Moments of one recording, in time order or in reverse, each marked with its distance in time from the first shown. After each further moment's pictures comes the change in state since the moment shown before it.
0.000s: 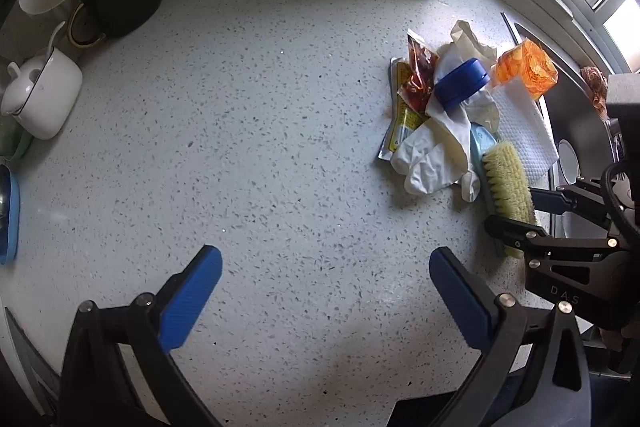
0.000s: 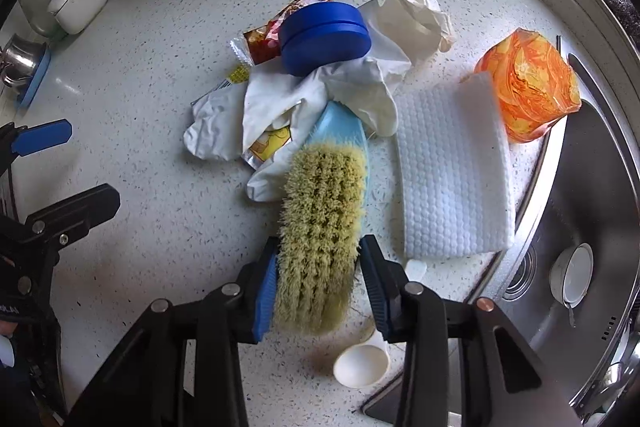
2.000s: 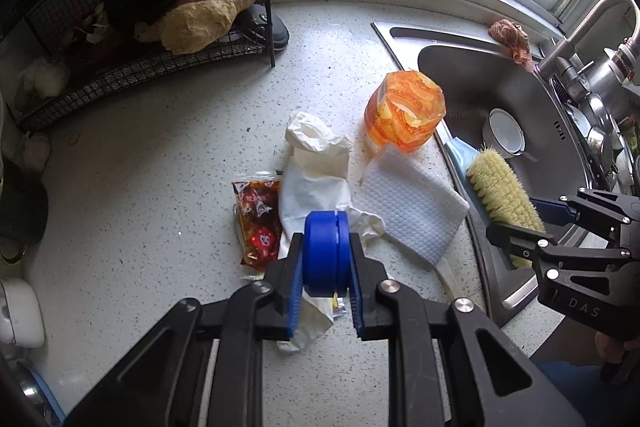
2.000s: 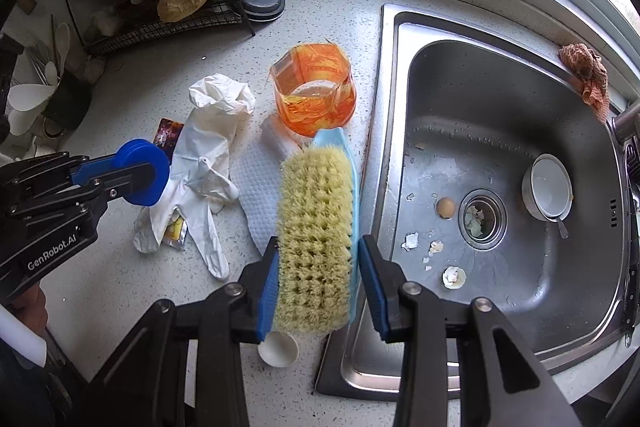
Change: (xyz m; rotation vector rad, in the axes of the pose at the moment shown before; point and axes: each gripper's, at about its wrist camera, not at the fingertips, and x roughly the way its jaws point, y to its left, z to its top) left arm -0.004 -0.101 0.091 0.397 -0.063 -0.148; right arm -0.060 -0.095 -0.024 0.459 -0.184 -0.039
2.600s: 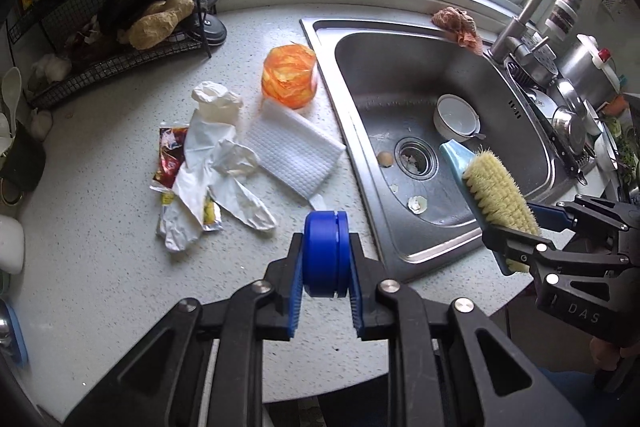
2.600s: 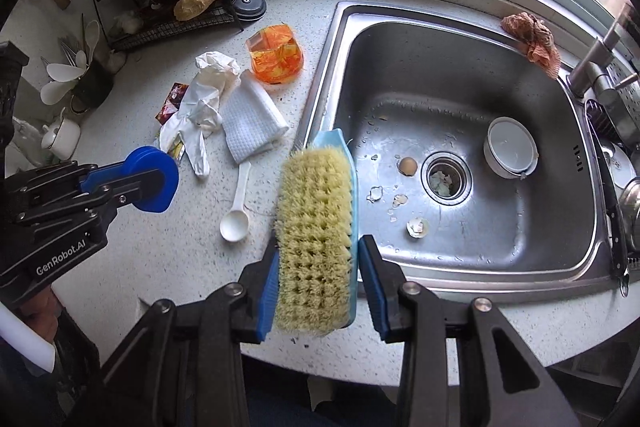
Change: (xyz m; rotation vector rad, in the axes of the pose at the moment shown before) left arm -0.044 -0.115 -0.070 0.010 -0.048 -0.014; right arm -0.070 -0.052 -0.100 0.015 -0.065 0.010
